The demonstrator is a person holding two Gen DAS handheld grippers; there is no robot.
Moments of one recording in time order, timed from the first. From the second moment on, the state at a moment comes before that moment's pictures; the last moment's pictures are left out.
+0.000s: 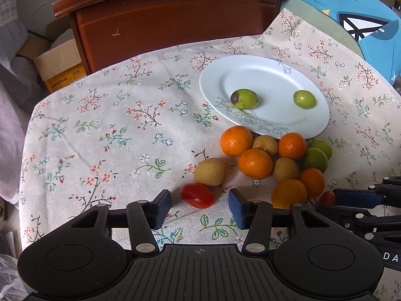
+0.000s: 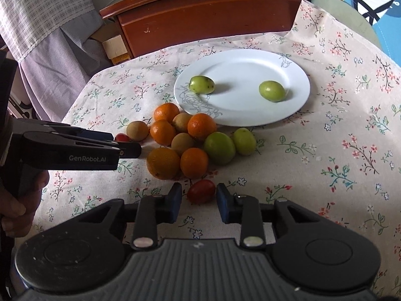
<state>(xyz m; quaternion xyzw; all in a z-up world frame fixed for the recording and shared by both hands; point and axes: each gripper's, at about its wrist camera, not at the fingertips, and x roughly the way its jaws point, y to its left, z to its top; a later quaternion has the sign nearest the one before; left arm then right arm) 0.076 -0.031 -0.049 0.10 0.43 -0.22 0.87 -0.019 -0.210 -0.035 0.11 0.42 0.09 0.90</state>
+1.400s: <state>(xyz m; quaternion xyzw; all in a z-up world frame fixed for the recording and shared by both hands) 0.060 -0.035 0.006 0.06 0.38 -0.25 0.89 -0.014 -0.235 -0.004 0.17 0.36 0.08 0.91</state>
